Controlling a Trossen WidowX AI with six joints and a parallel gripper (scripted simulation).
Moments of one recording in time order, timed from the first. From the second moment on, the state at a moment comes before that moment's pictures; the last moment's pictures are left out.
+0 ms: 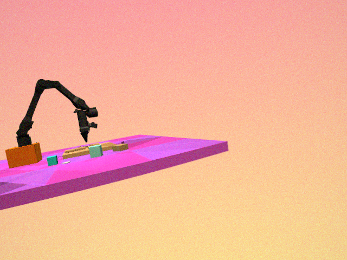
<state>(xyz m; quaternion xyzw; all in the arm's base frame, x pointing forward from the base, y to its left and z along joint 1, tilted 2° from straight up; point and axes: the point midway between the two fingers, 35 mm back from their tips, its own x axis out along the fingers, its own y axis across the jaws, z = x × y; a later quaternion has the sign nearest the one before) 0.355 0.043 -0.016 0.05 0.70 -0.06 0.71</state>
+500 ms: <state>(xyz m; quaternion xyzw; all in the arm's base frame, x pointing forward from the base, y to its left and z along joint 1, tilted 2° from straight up) 0.354 0.043 -0.031 0.05 0.70 -0.06 0.71</state>
